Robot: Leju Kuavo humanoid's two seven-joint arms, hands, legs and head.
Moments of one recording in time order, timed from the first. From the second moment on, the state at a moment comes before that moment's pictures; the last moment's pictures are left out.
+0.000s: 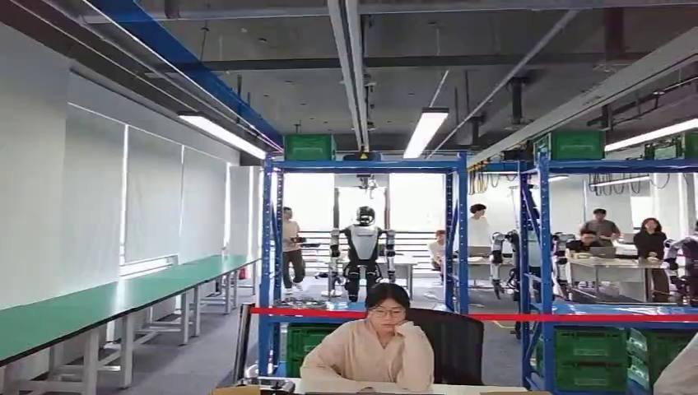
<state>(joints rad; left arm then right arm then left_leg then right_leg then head) -0.09 -0.04 1.30 -0.23 -1.34 -0.14 -0.34 -0.75 -0.04 0.38 -0.64 1.49 -0.14 0.09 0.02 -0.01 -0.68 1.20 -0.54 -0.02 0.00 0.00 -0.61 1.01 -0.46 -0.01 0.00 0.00</state>
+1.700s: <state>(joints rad) -0.07 -0.02 1.31 -0.23 -1.31 -0.16 -0.37 -0.21 -0.06 0.29 -1.79 -0.17 0.52 -0.58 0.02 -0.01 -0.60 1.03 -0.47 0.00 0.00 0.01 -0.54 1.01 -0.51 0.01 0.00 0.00</state>
